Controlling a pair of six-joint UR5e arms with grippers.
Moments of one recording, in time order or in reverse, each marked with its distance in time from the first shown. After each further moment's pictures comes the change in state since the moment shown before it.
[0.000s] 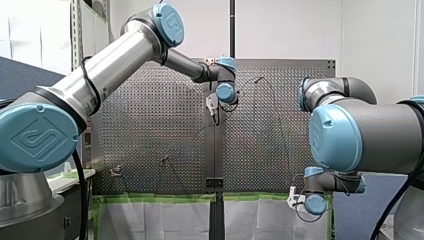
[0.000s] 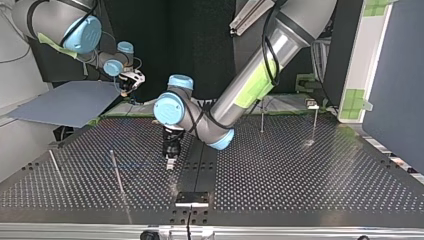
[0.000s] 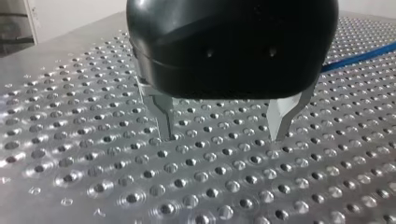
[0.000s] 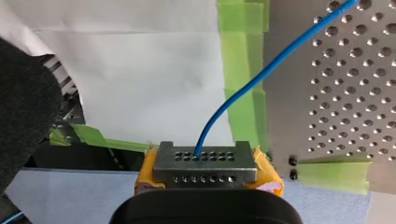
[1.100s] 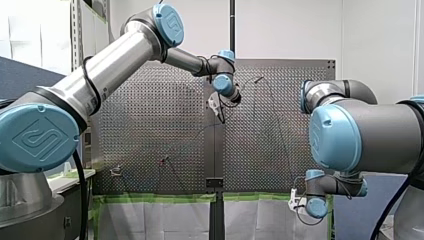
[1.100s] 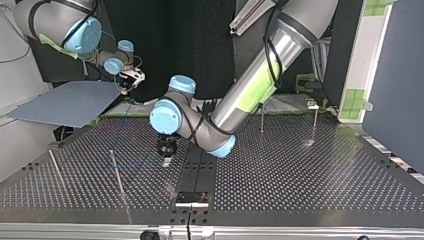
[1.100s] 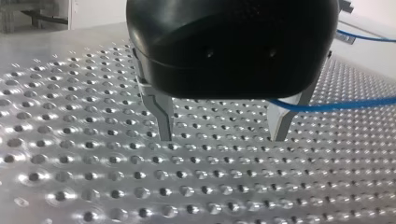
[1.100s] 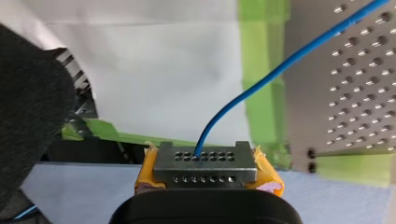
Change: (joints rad) left arm 0.008 0.000 0.080 -0.203 0.133 -0.253; right arm -0.011 0.028 -0.001 -0.007 -0.004 0.004
